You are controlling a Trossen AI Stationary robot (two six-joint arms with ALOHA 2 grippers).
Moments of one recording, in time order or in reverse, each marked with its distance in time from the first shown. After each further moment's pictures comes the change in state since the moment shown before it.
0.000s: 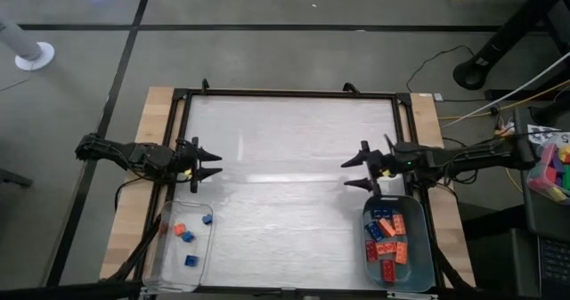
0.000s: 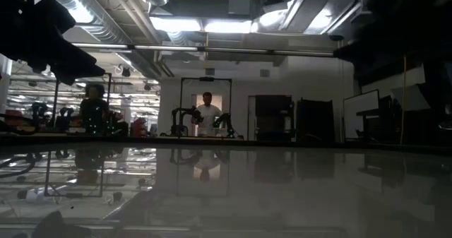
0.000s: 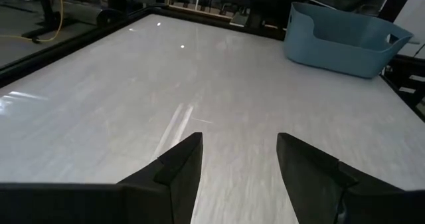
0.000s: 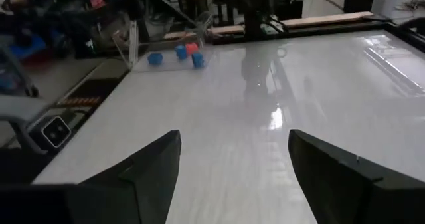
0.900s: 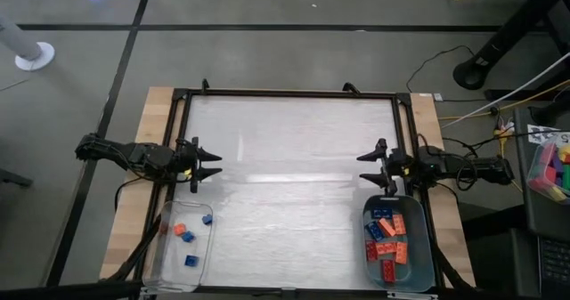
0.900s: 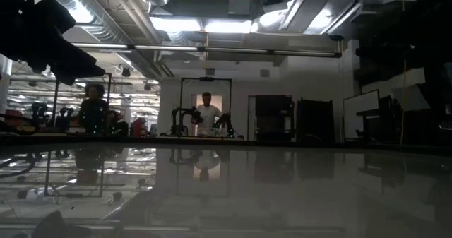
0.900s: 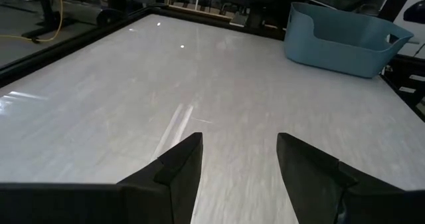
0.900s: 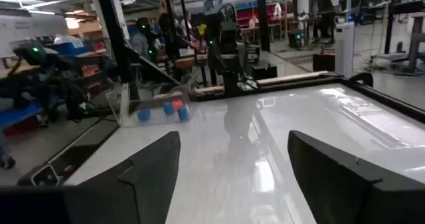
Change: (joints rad) left arm 0.000 0.000 -0.001 -0.001 0.000 0.000; right arm 0.001 -0.648 -0.243 -0.147 0.108 0.035
